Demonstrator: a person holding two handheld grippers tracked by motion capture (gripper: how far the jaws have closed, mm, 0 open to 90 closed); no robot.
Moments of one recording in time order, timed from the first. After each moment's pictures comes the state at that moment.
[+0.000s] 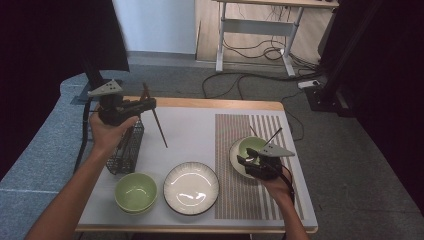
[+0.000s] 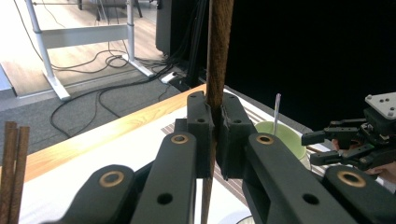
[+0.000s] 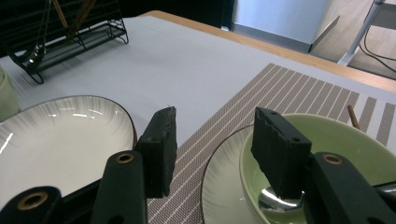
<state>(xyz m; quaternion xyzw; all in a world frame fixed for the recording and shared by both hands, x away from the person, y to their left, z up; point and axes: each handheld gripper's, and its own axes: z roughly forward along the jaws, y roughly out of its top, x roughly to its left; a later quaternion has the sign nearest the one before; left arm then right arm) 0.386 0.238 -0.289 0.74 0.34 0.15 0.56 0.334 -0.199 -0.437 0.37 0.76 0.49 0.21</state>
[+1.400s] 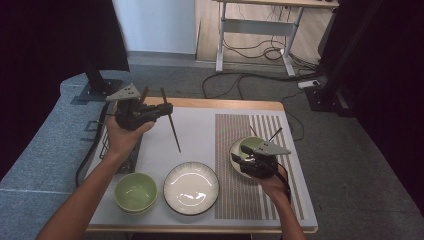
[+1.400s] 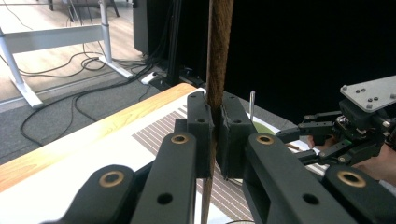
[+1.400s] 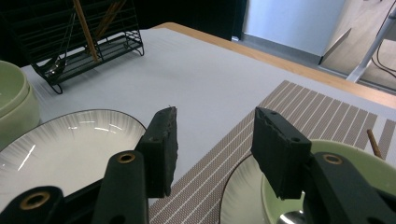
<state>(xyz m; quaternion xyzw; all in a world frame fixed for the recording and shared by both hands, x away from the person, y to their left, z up) 0.379 0.200 -0.292 0.76 0.30 0.13 0.57 0.334 -0.183 -0.425 0.35 0.76 0.50 0.21</state>
